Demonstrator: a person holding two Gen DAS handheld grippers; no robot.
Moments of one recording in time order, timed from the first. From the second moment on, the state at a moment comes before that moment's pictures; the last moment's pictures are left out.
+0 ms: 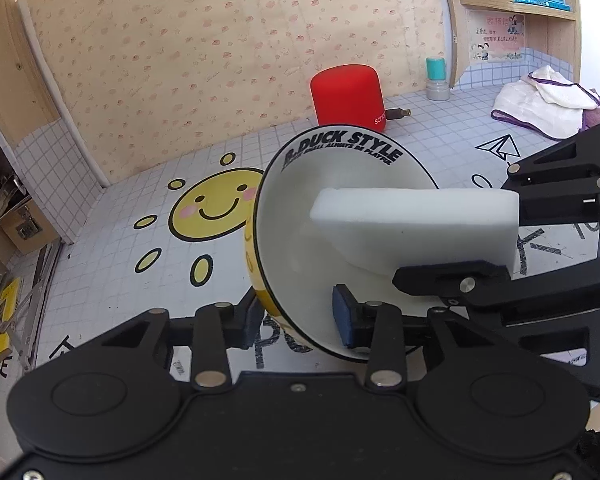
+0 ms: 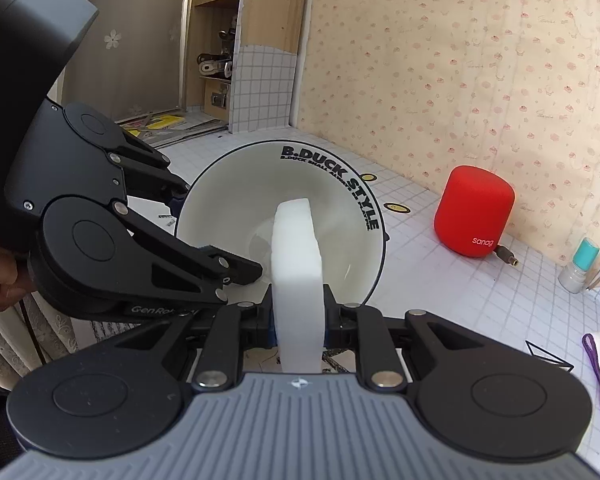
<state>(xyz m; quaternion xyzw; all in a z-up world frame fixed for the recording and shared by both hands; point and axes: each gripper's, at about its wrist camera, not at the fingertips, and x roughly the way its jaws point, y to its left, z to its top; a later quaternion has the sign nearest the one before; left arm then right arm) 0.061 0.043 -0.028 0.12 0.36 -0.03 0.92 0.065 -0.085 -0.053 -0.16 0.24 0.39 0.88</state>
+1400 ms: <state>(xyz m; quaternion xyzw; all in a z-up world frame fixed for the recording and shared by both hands) 0.067 0.051 -0.032 0.13 0.37 -0.08 0.92 0.062 -0.079 -0.045 -0.20 0.24 0.39 0.86</state>
